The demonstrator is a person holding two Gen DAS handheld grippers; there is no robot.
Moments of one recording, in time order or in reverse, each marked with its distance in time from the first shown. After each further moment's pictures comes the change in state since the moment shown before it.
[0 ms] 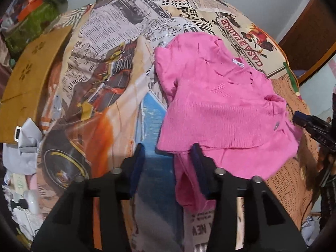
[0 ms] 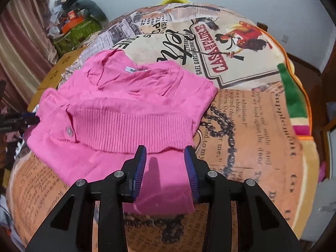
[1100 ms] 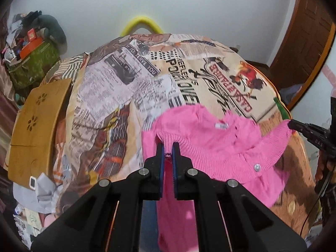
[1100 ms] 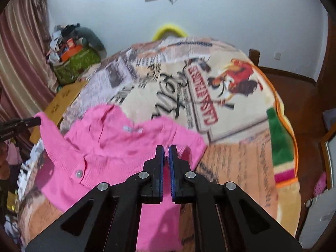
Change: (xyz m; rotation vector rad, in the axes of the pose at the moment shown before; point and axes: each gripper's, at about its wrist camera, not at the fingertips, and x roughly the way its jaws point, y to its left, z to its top) left arm -0.048 -0.040 0.088 0.076 -0.248 0.045; right arm -0.036 -0.013 0.069 0.035 -0.198 -0.013
